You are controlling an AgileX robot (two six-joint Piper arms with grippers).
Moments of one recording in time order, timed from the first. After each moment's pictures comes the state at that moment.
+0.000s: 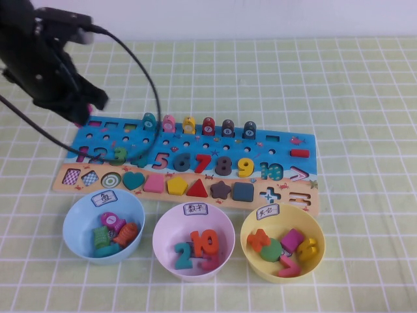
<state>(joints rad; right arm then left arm) -0.09 -0.01 0.03 0.12 0.40 -0.13 -0.18 1.83 -1.72 -0.02 1.19 0.21</state>
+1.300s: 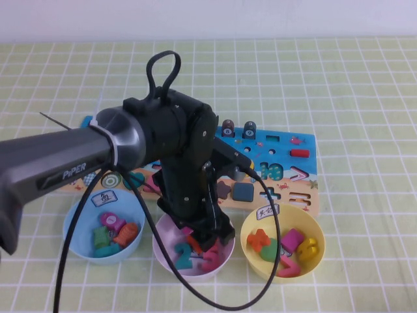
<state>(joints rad) -0.09 -0.01 0.03 0.12 0.40 -0.13 -0.69 1.93 -1.43 -0.01 1.07 0.12</state>
